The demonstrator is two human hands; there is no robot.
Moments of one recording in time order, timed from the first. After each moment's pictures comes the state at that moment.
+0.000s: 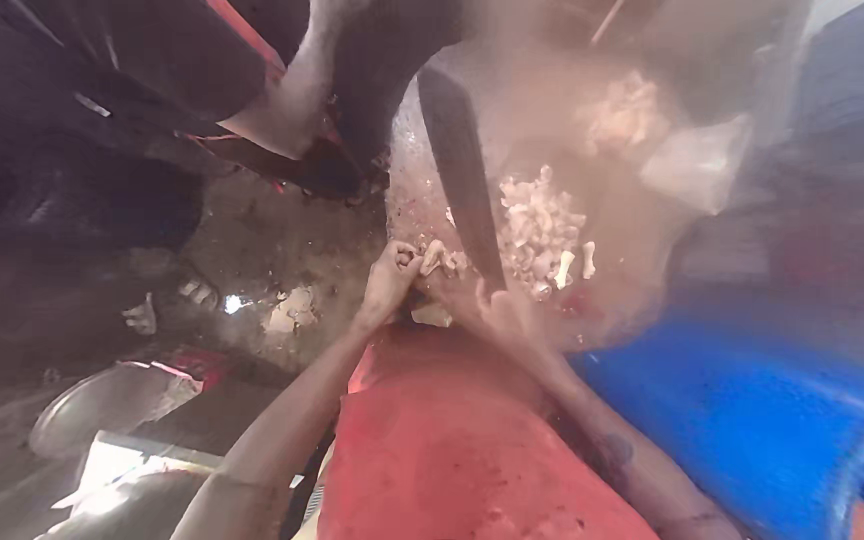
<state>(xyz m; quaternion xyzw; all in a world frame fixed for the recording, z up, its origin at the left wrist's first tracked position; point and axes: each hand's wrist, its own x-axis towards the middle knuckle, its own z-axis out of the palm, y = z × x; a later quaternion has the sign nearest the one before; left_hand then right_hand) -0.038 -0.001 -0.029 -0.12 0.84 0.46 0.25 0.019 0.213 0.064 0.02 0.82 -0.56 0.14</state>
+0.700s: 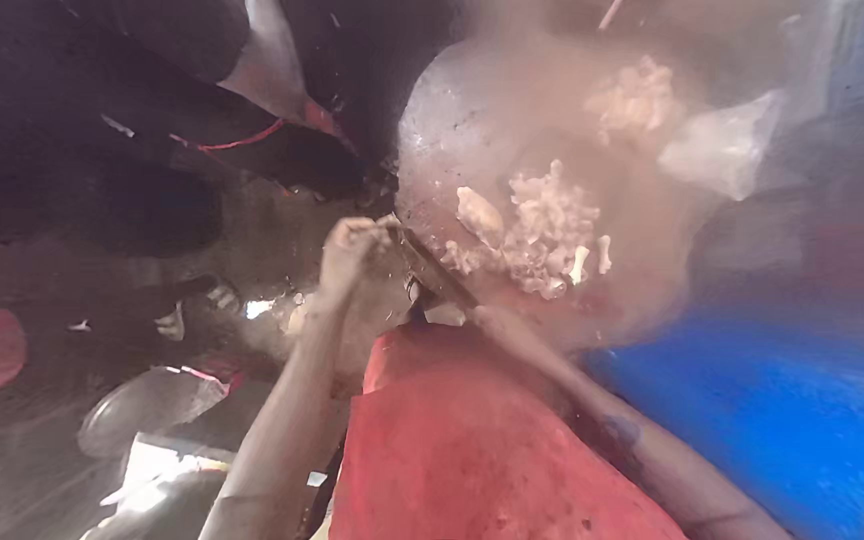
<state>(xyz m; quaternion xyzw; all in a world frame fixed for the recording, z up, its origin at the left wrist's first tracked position) -0.074 -0.073 -0.012 -0.14 0.73 0.65 0.15 0.039 0.226 -0.003 0.02 0.79 -0.42 0.44</state>
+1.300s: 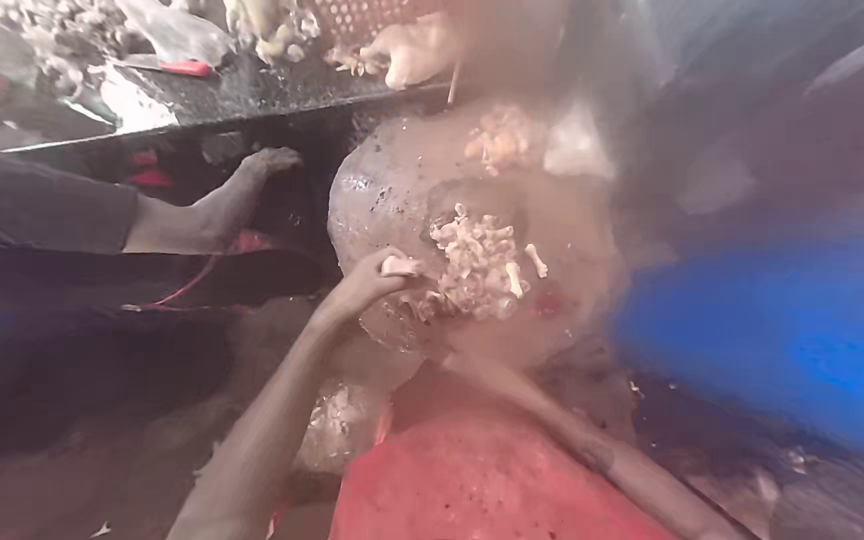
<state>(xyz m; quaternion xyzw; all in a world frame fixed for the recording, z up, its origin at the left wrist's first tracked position) -0.163 0.067 0.063 0.20 0.80 0.43 0.37 0.069 0.246 -0.004 0.11 0.77 -0.53 0.34</state>
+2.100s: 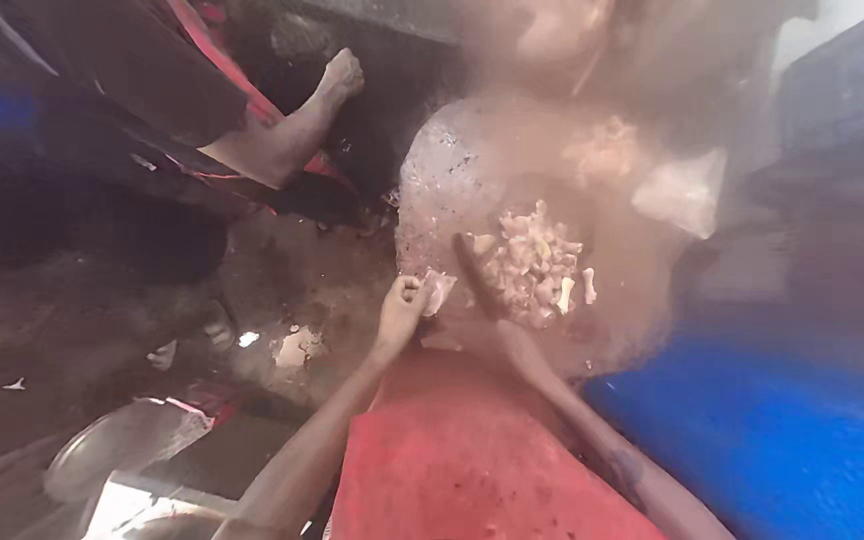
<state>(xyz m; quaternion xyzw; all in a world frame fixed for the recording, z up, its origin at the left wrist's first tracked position) -0.038 0.003 -0.017 -0.16 0.79 0.55 0.23 0.041 0.250 0.002 0.12 0.82 -0.45 0.33</state>
